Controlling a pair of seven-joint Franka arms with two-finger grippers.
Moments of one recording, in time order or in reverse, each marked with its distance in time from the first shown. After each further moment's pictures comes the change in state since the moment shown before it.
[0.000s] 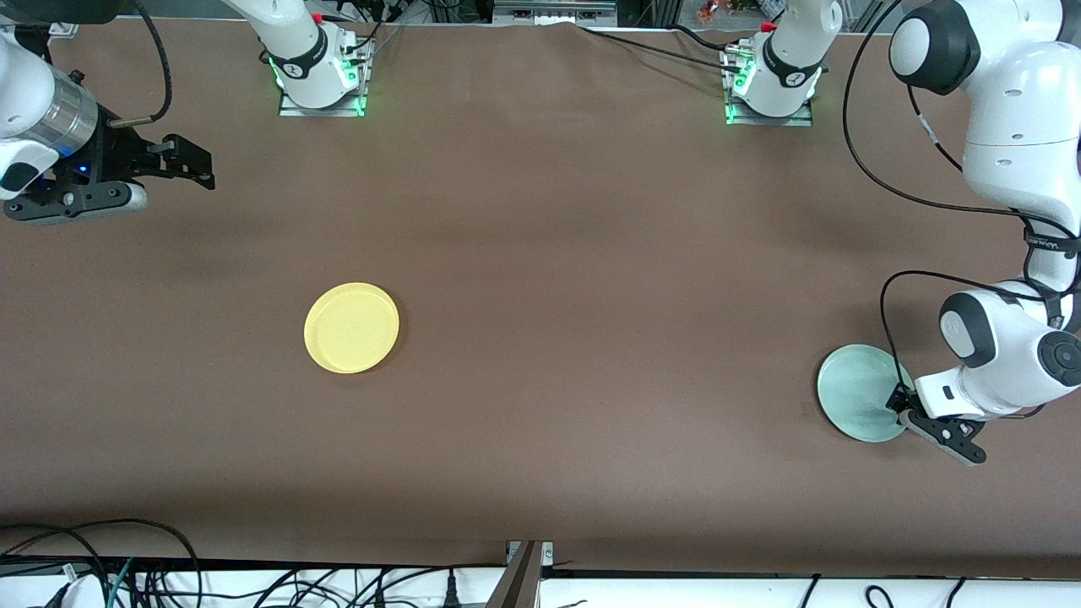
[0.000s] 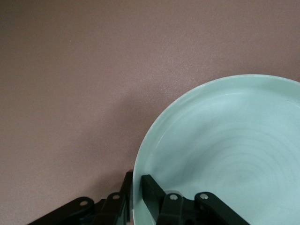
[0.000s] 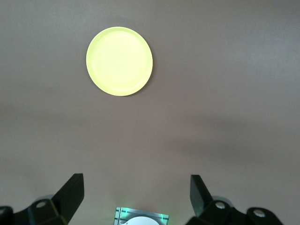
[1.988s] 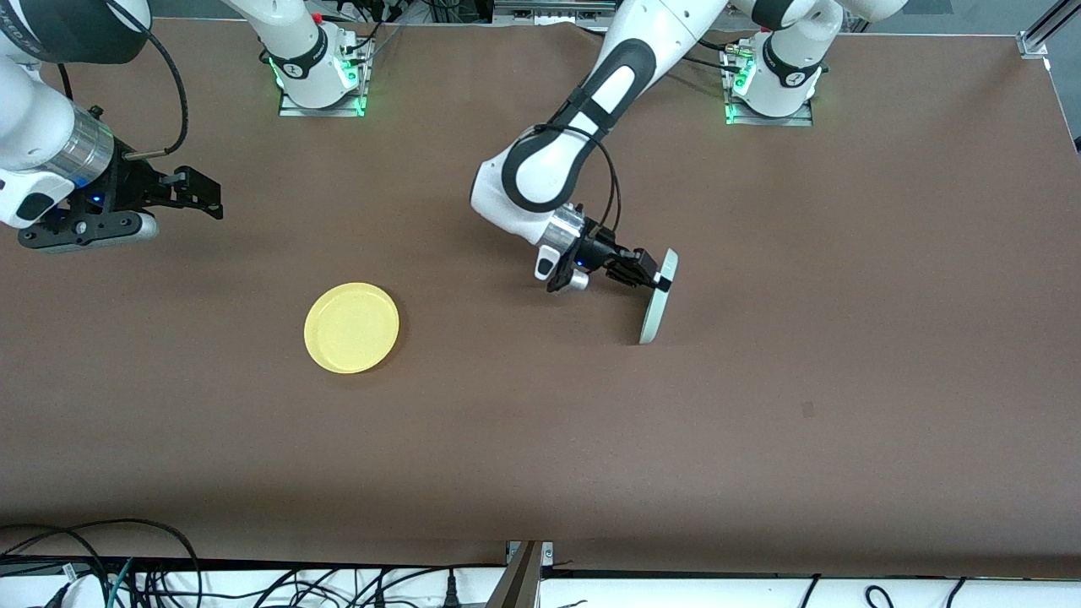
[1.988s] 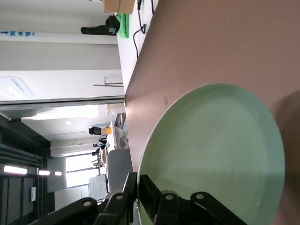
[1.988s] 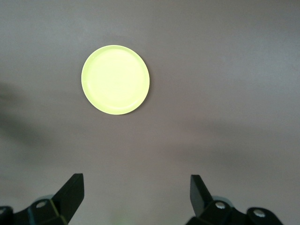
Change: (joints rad) left arm -1.165 -0.051 0.008 0.018 0.987 -1.050 -1.673; right arm -0.001 0.037 -0.007 -0.039 0.000 0.121 0.000
